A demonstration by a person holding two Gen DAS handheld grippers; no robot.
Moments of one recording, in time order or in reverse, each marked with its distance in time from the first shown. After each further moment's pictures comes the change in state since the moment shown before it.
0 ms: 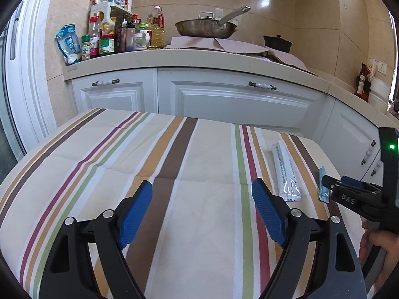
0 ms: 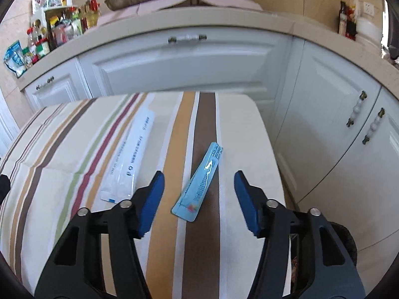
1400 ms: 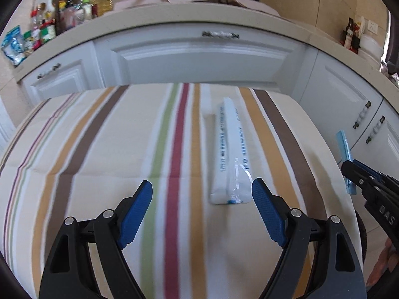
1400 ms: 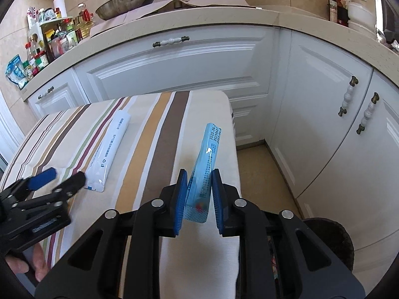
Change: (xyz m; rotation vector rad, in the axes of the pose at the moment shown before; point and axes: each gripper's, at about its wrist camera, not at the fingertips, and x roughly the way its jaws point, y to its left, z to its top) left arm 0.085 -0.100 0.001 0.121 0.252 -0.093; right arm -0.022 -0.066 -0.007 0.058 -0.027 0.052
